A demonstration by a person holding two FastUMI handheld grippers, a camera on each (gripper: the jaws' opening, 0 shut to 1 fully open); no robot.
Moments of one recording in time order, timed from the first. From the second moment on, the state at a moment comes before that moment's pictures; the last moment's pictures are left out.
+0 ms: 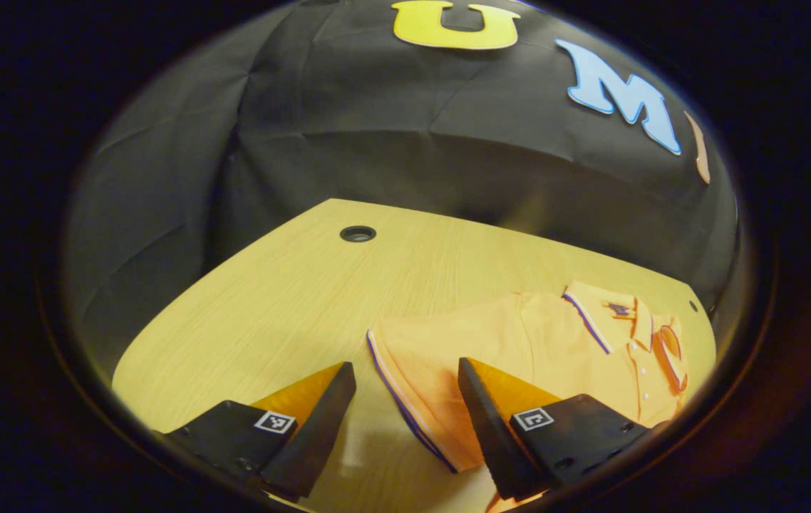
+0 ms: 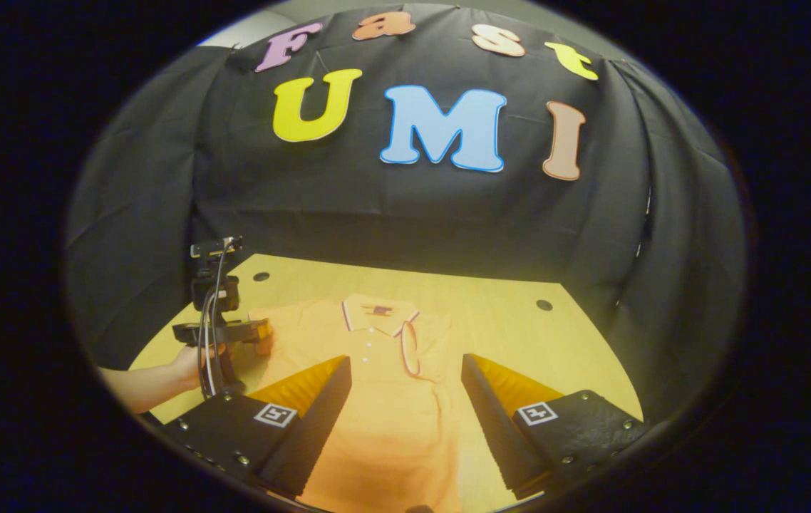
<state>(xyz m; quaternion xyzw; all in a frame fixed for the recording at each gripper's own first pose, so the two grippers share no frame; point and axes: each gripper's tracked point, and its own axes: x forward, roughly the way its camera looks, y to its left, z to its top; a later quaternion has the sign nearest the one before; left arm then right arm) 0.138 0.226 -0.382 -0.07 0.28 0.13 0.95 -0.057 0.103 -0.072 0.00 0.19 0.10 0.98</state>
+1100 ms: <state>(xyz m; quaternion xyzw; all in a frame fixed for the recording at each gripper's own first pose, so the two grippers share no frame) 0.168 0.158 -0.314 0.03 0.24 0.09 0.97 -0.050 0.076 -0.099 0.06 0.22 0.07 0.97</state>
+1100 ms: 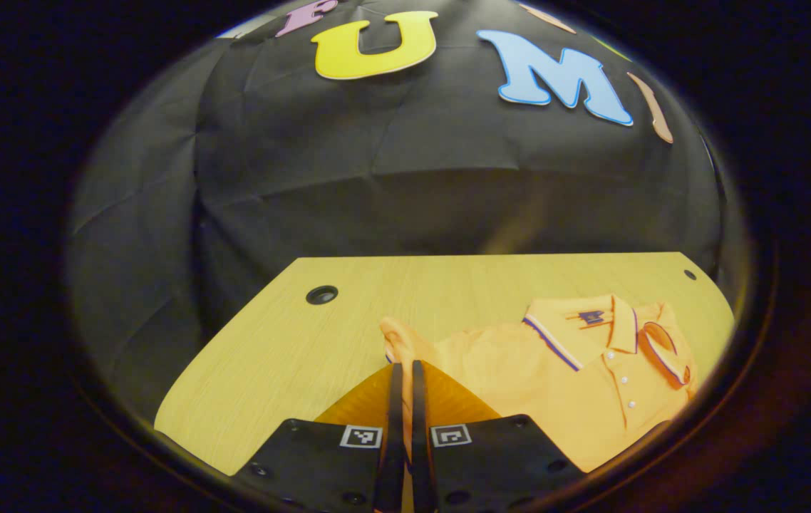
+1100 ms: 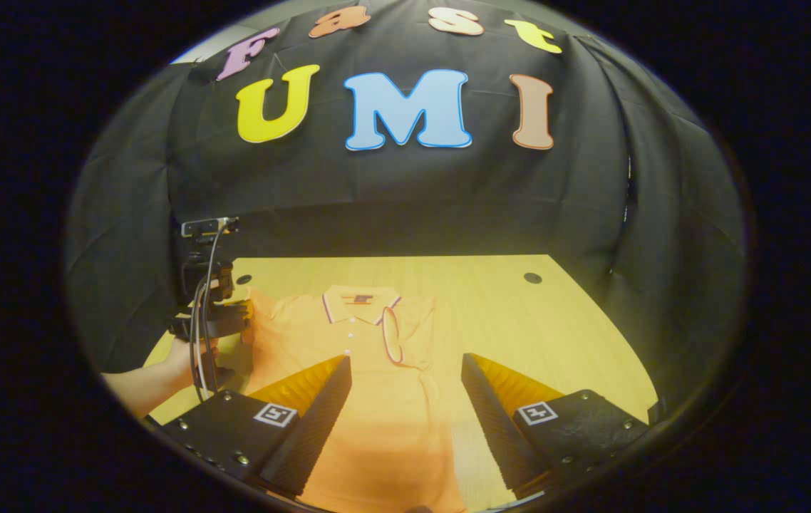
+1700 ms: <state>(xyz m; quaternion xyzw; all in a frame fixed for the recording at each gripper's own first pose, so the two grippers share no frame) 0.176 0.056 -0.334 0.06 0.27 -0.02 0.96 -0.065 0.077 -0.120 0.06 0.23 0.03 0.97</state>
